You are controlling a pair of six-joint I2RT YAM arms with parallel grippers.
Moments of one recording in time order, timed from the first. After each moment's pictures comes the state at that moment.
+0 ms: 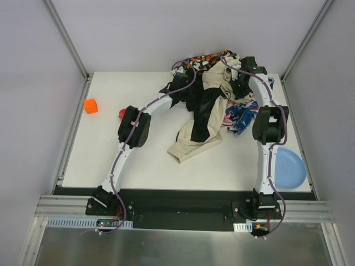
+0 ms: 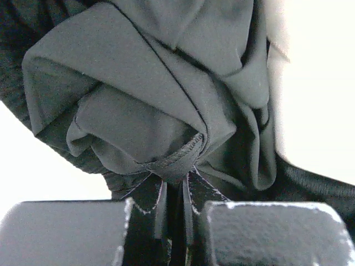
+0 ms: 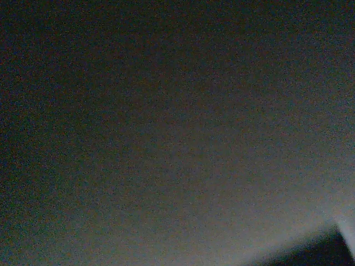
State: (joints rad) left arm -0.51 2.59 2.19 -0.19 0.09 -0.77; right arm 0.08 2.41 2.29 -1.02 -0.10 -0.40
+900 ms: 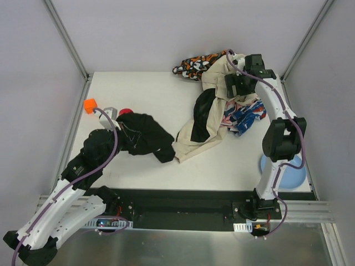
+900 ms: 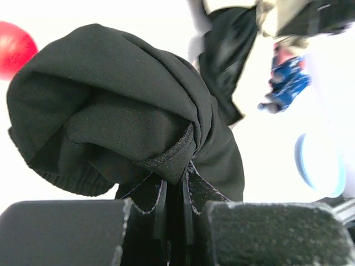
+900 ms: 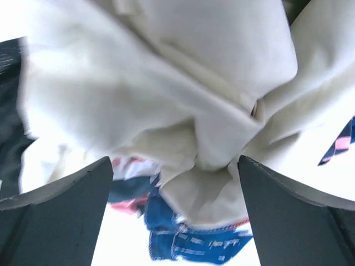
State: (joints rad) left arm -0.58 0.62 0.82 -0.46 -0.12 -0.57; right arm 0.12 2.02 1.91 -0.83 -0.06 -0.15
